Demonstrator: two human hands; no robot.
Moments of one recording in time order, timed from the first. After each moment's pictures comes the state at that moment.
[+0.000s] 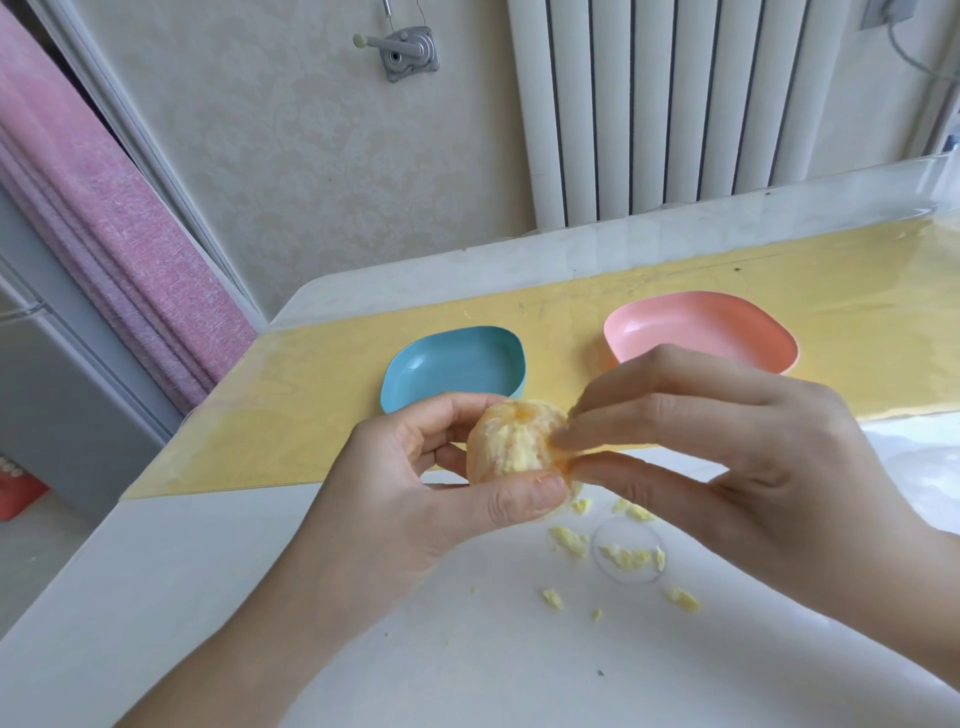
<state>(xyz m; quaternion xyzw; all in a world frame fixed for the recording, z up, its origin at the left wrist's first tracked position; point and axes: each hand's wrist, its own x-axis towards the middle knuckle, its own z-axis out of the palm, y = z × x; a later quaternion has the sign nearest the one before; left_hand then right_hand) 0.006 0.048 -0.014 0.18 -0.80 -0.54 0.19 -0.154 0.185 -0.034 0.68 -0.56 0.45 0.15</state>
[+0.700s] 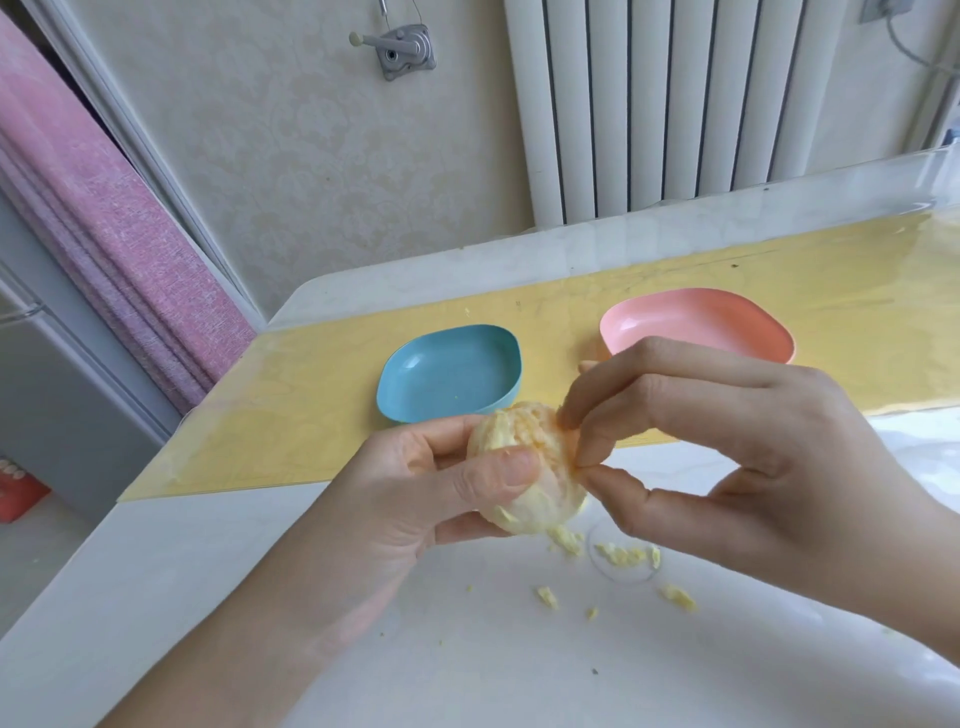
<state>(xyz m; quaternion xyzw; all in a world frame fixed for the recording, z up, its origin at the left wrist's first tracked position) 0.005 0.049 -0.012 0.17 -0.70 -0.69 0.10 -0.156 0.189 -0.027 0.70 -0.54 0.45 0.09</state>
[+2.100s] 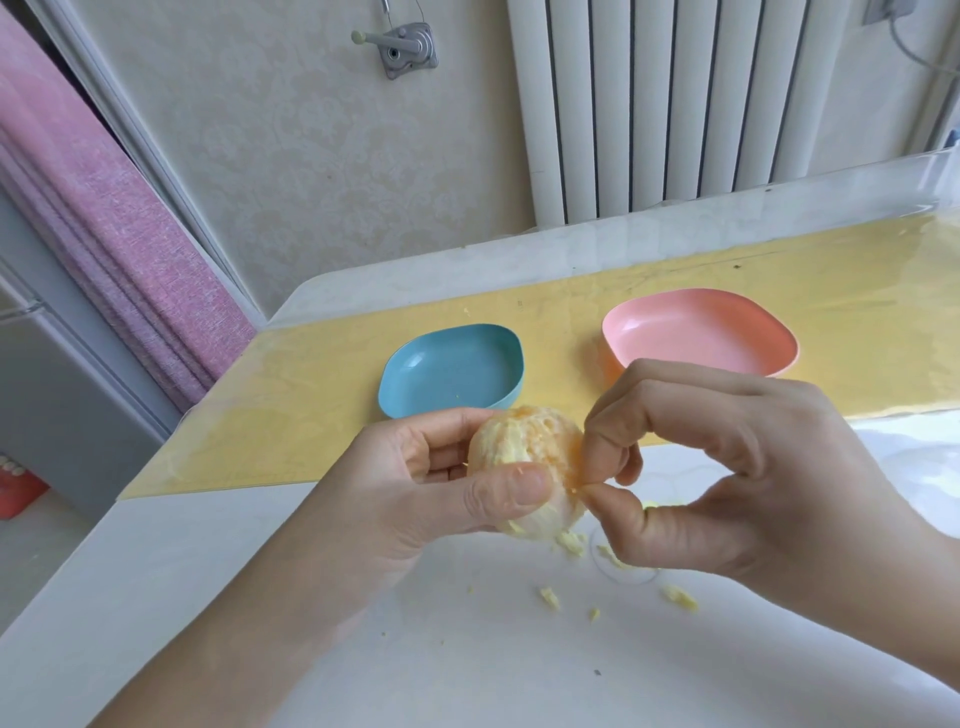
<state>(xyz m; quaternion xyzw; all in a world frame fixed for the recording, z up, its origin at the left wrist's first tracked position) 0.007 0.048 -0.007 0.18 -0.73 -0.65 0.11 -0.147 0.188 -0.030 0.68 -0.56 0.46 0.08</state>
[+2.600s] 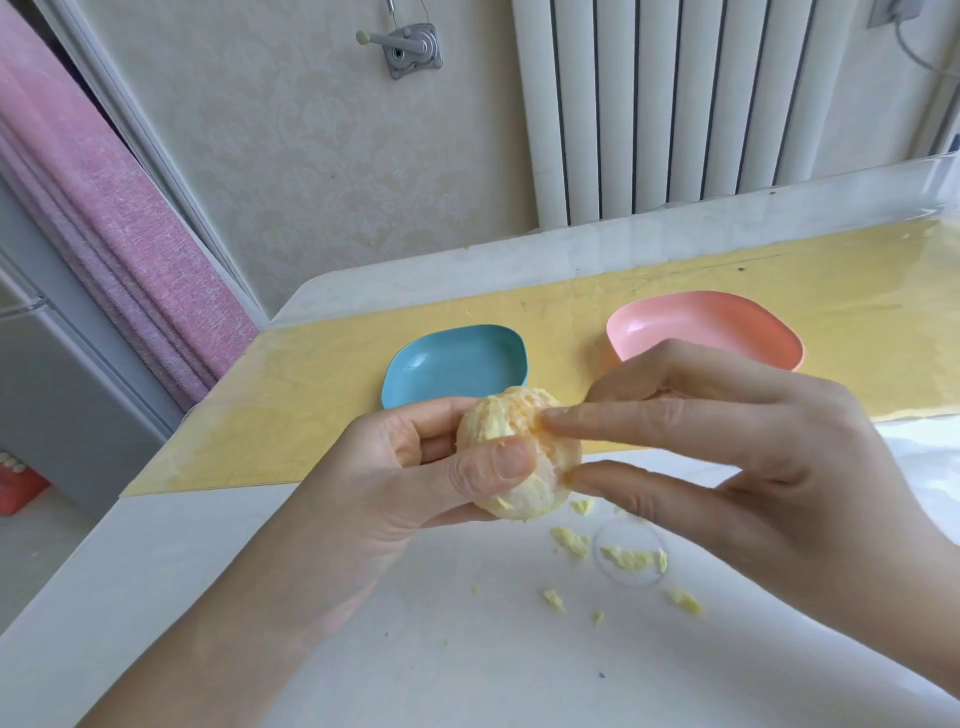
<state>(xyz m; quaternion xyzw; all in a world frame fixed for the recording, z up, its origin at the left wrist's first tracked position) 0.008 0.044 -0.004 0.17 -0.71 -0.67 0.13 -0.148 0.188 -0.031 0.66 -0.56 0.48 0.11</state>
